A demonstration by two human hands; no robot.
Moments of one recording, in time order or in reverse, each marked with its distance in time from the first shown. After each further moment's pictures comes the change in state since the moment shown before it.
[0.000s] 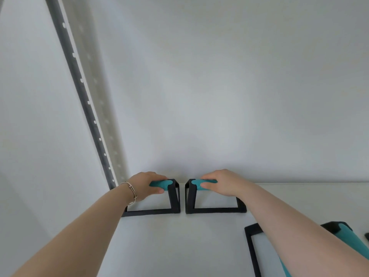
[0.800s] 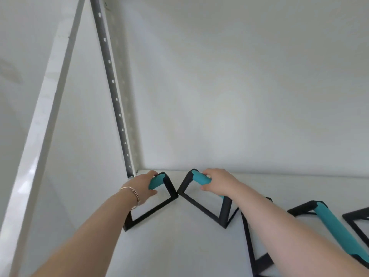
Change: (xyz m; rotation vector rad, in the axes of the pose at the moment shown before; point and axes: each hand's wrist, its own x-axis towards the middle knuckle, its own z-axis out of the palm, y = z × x) left_hand -0.118 0.030 0.001 0.123 0.103 -0.296; right_hand -0.081 -0.081 0.011 0.068 0.096 0.150
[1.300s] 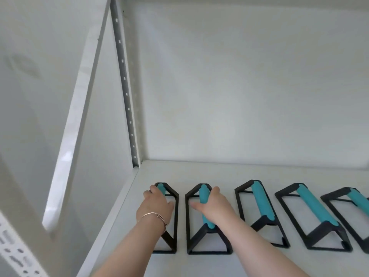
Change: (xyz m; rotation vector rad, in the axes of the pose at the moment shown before) left_hand -0.124 0.057 0.047 -0.173 0.093 -0.296; right_hand -0.124 -0.043 0.070 0.284 0.072 0.330
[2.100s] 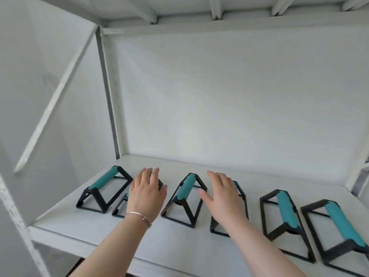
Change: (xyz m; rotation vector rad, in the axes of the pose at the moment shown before) left_hand -0.162 0.195 0.065 0.107 0.565 0.205; right_hand -0.024 0.225 -0.189 -0.159 0.453 -0.762
